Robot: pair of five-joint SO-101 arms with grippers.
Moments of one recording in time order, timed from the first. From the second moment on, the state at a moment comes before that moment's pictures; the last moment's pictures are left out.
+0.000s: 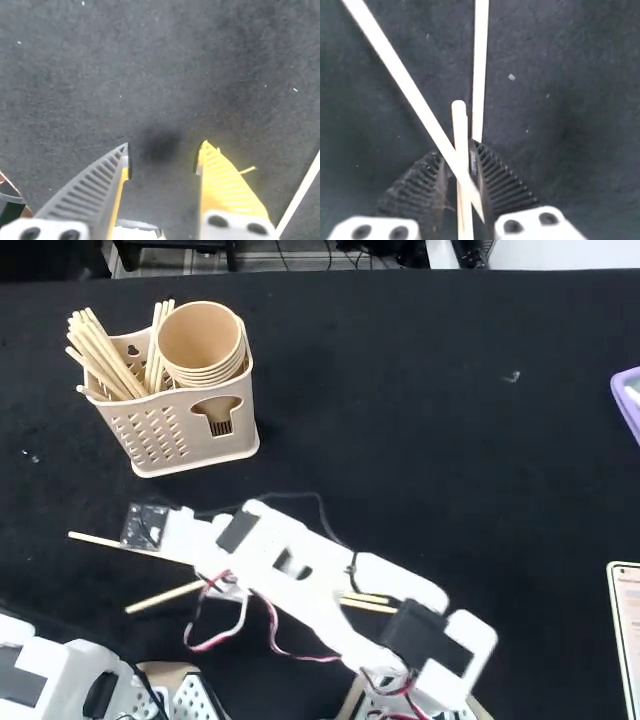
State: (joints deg) left arm -80.0 -7.9 30.5 76.2 0.3; right arm -54.8 1.5 33.3 53.1 26.7
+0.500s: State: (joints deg) left arm -80.0 -7.9 30.5 76.2 0.3; right arm -54.4 9.3 25.8 44.1 17.3
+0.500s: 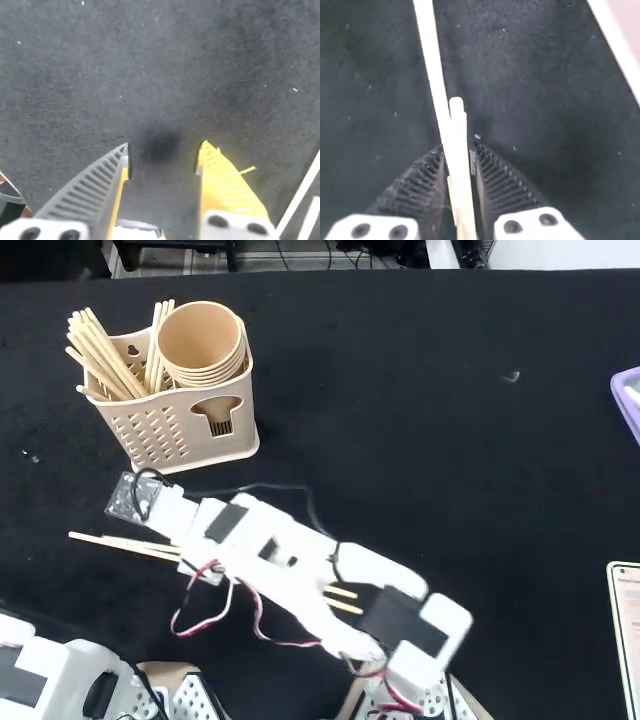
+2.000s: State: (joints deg) left arm -80.0 -7.9 30.5 76.2 0.3; right arm -55.1 12.6 26.1 49.1 13.6
